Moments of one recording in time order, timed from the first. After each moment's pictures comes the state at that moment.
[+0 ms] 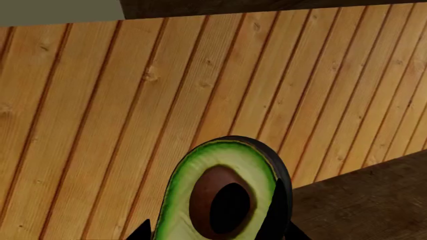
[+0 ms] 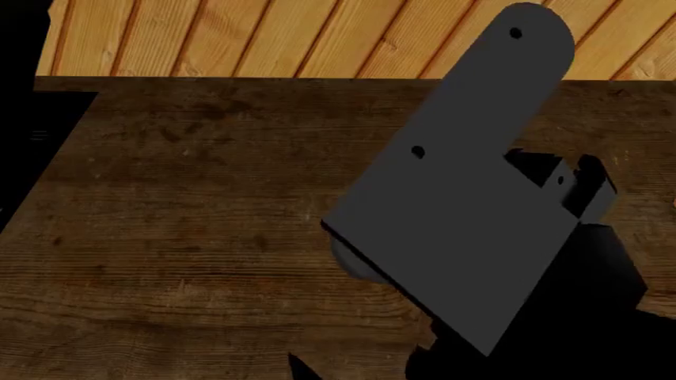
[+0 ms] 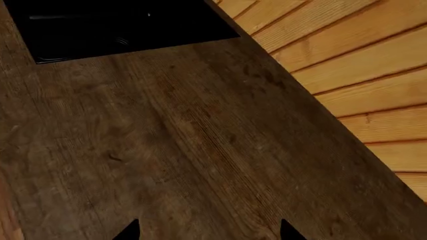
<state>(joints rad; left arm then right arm) -1.13 -0.69 0.15 0.36 -1.18 -1.11 -0.32 1.75 0.88 -0.71 -0.45 2.52 1.40 0.93</state>
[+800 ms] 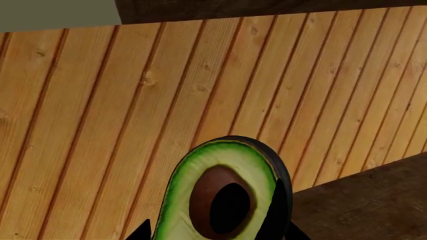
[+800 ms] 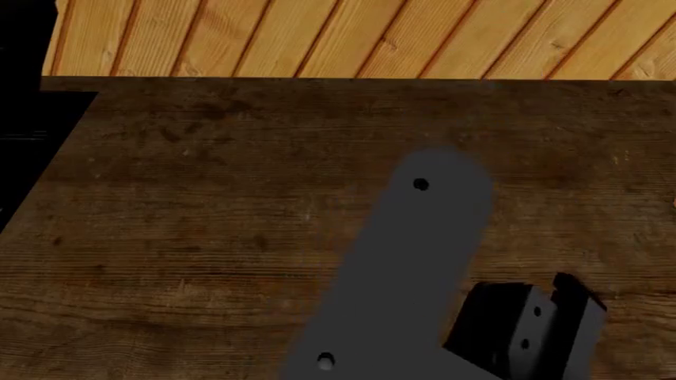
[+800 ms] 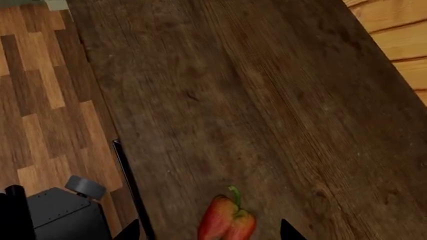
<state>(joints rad) -1.15 -0.68 0.18 0.34 -1.15 -1.08 -0.30 2.07 0.91 -1.03 -0.53 2.92 1.34 1.01</state>
